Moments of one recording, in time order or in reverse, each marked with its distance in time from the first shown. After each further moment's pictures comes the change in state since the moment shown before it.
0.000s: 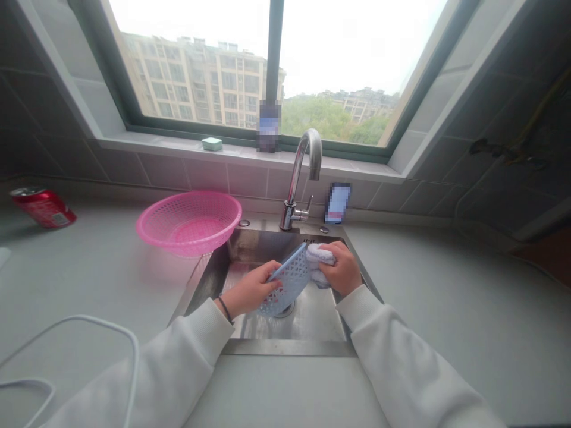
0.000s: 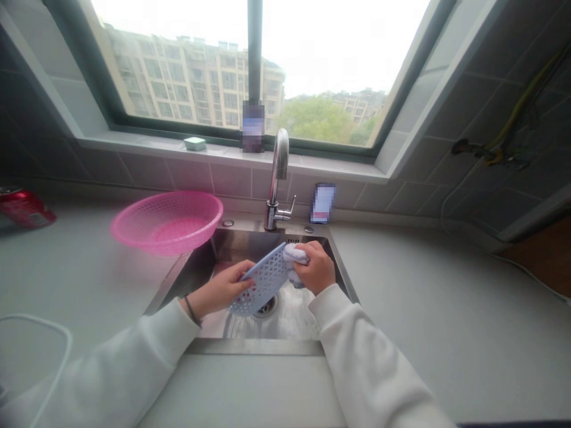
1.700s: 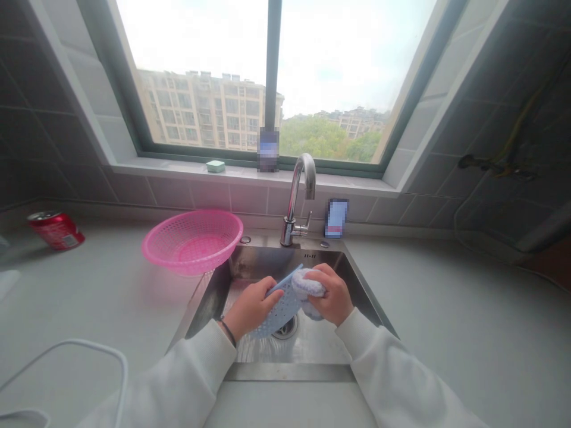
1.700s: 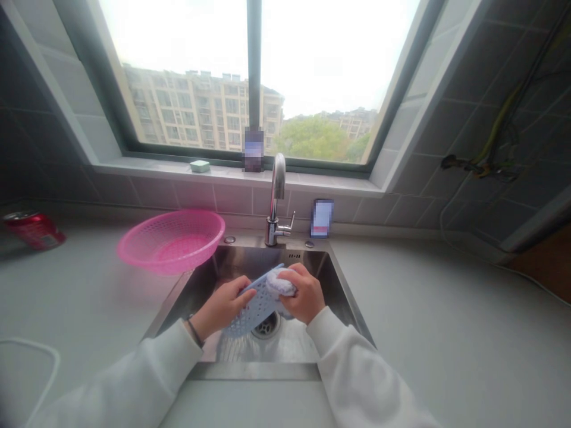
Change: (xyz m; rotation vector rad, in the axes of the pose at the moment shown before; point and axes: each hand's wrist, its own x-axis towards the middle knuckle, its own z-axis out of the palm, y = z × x) left_hand 0.001 0.008 -0.001 0.413 0.168 0.037; right_hand -0.020 -0.020 0.013 0.204 -0.048 -0.204
